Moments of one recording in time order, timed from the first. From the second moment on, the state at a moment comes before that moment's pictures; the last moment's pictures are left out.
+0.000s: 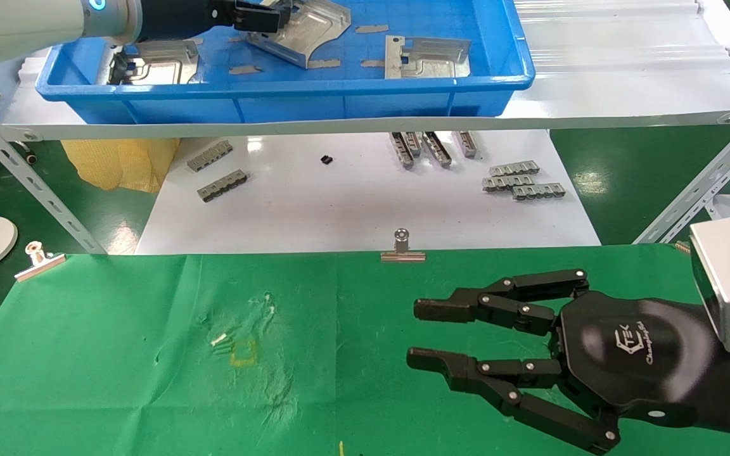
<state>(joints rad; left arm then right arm) -2.08 1.35 0.63 -0.09 1.50 0.72 -0.31 1.09 -0.58 -0.36 1.26 -0.67 -1.46 0.14</state>
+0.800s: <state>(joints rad) -2.07 1.35 0.66 -0.10 1.50 0.70 -0.32 1.09 -0.58 -0.36 1.26 -0.67 -1.46 0.14</state>
